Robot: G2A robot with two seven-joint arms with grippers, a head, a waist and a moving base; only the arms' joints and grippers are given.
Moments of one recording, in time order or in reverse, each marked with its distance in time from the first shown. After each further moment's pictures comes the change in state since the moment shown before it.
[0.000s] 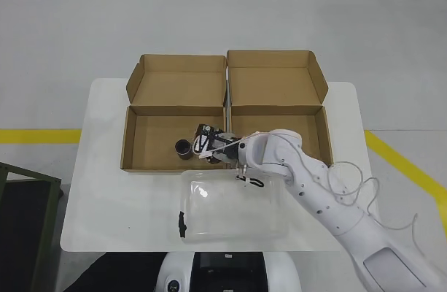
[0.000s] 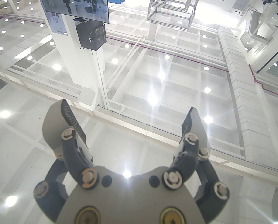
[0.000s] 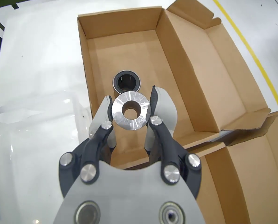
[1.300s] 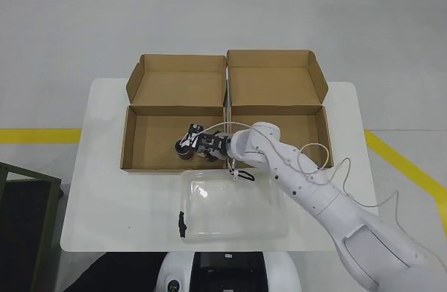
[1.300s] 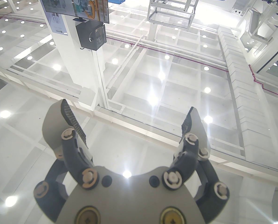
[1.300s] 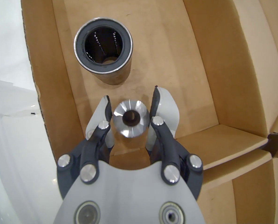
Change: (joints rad) left arm 0.000 0.000 0.000 0.000 0.000 0.000 0.000; right arm 0.142 -0.125 -0.141 0.338 0.006 0.027 0.055
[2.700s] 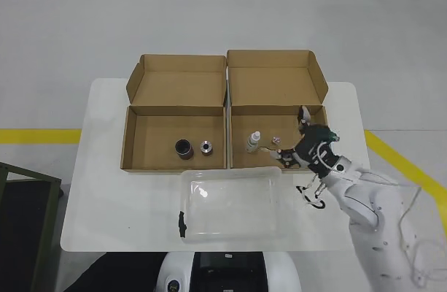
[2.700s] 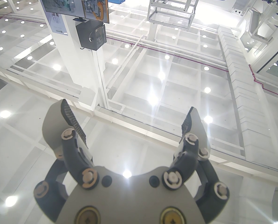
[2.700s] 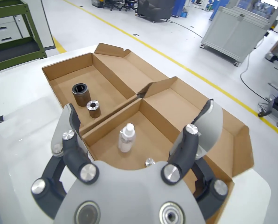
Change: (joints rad) left arm 0.000 0.000 0.000 0.000 0.000 0.000 0.000; right arm -0.817 0.214 0.901 -0.869 -0.110 -0.070 -0.357
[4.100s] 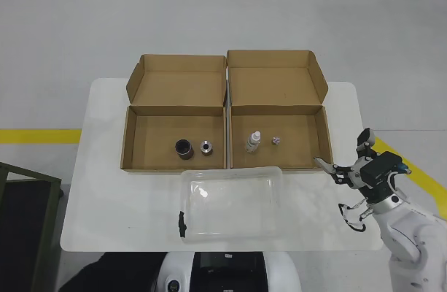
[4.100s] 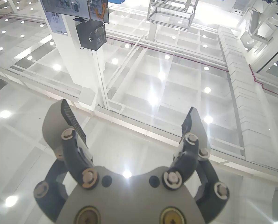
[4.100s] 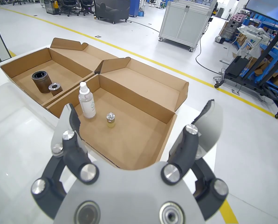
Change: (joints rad) left arm 0.000 0.000 0.000 0.000 0.000 0.000 0.000; right arm -0.283 0.028 0.288 -0.042 -0.011 0.029 -0.219
